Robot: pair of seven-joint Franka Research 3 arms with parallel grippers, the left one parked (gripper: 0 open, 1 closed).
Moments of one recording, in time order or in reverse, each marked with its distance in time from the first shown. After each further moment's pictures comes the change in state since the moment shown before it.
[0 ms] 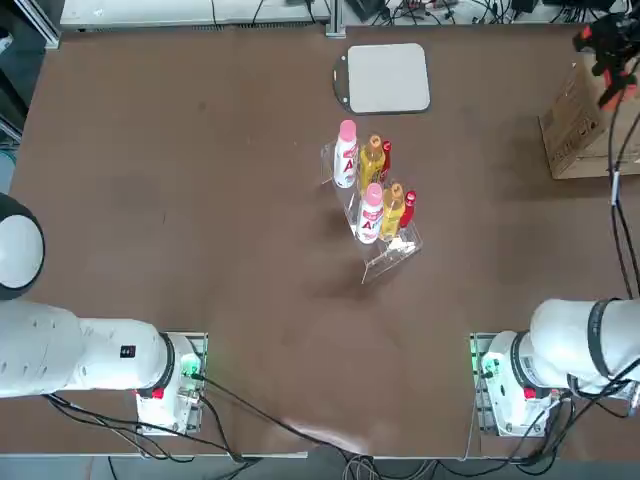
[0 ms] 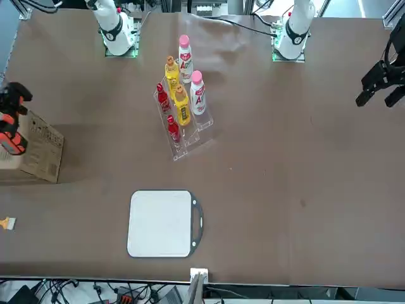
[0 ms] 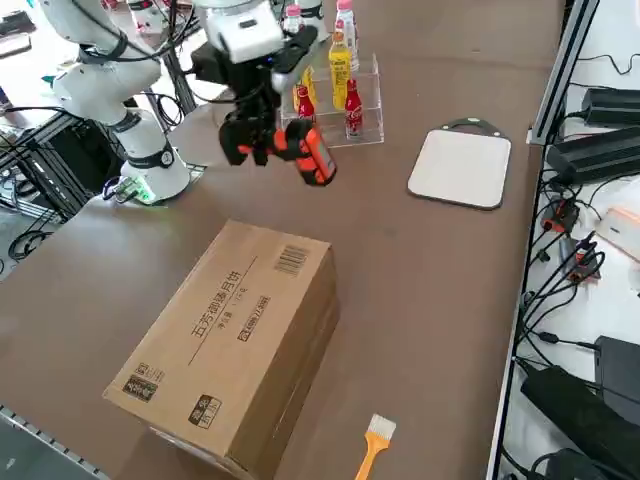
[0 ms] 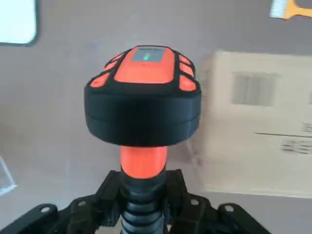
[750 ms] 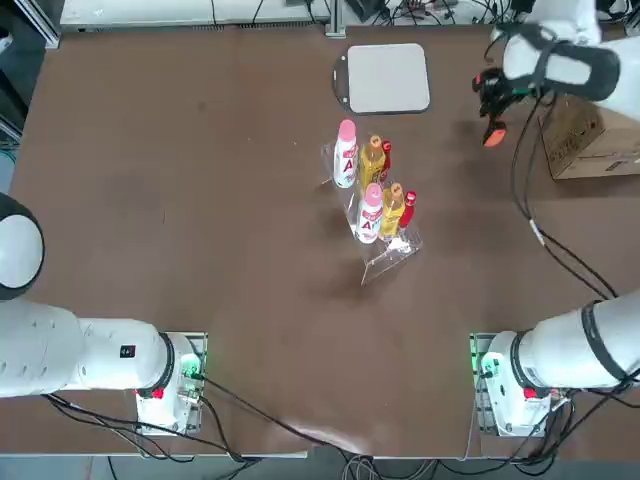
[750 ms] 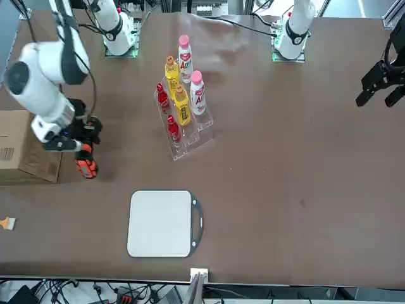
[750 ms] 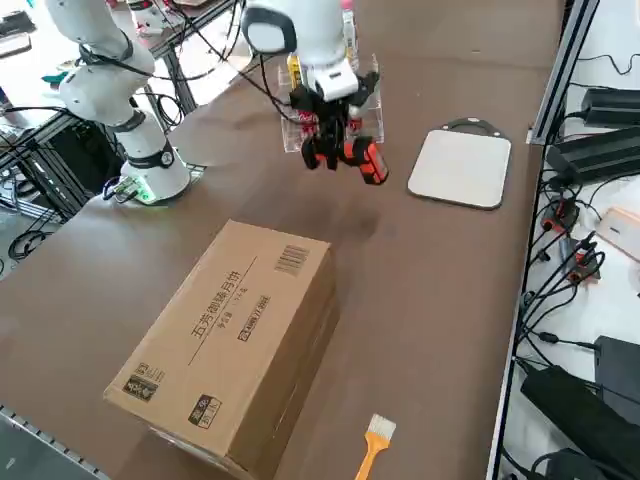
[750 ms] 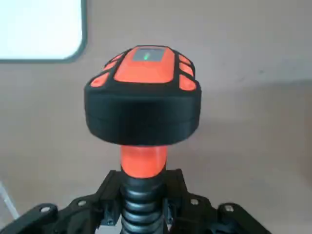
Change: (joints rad) arm 0.321 0.117 0.008 -0.404 0.002 0.610 0.368
